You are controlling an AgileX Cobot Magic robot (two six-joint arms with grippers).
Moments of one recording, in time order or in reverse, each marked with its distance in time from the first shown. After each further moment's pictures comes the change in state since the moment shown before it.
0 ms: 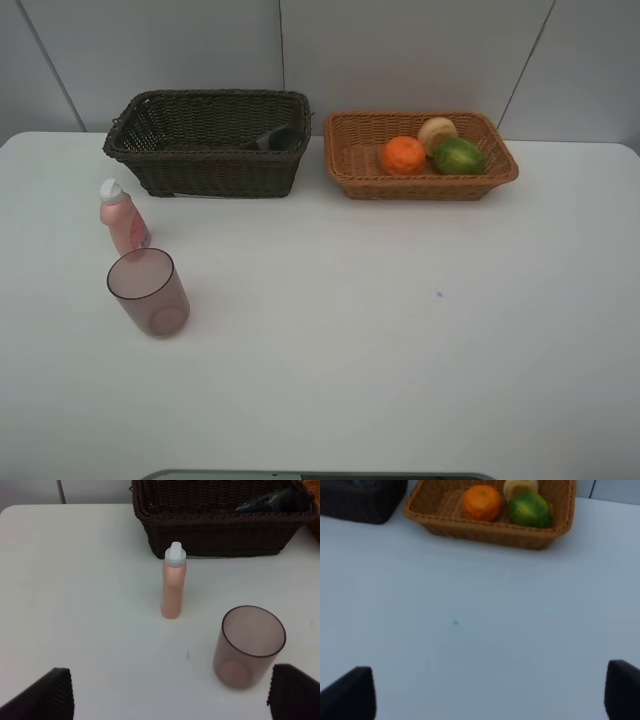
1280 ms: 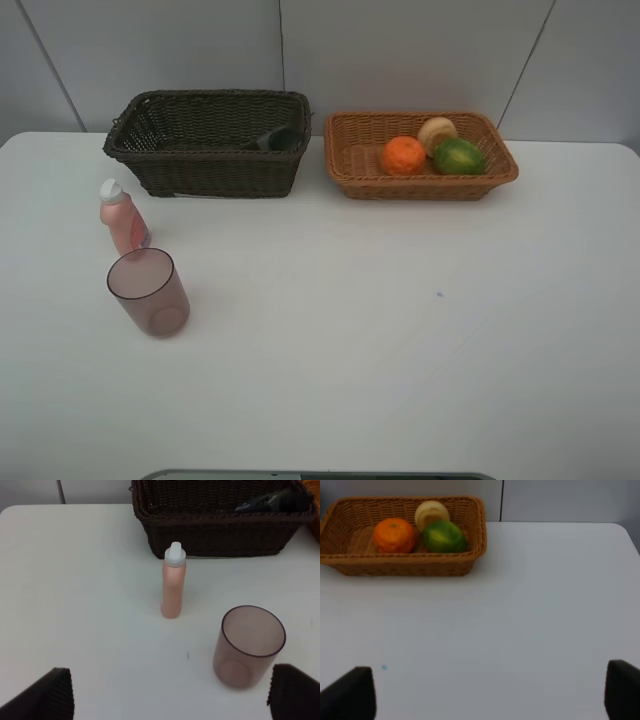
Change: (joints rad) left arm 0.000 0.000 0.000 0.000 0.000 0.000; right arm -0.221 -0.107 0.138 -0.042 -0.157 0.008
